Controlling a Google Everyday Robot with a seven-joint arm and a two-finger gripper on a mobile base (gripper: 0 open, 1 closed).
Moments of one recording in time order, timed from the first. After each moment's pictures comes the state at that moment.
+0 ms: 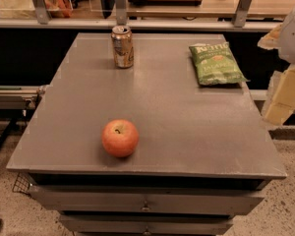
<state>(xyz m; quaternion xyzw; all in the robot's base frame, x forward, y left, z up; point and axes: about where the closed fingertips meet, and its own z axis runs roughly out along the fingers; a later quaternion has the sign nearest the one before) 0.438 -0.217 0.976 -0.60 0.78 -0.03 0.16</state>
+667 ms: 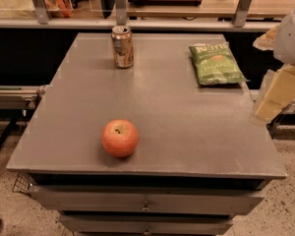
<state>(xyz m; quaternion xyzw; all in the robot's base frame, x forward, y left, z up) 0.451 -0.212 0.969 -0.59 0.78 -0.01 0.19</state>
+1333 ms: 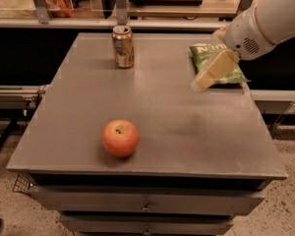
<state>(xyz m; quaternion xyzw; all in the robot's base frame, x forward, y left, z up) 0.563 -0.142 0.943 -0.53 0.77 0.12 0.34</state>
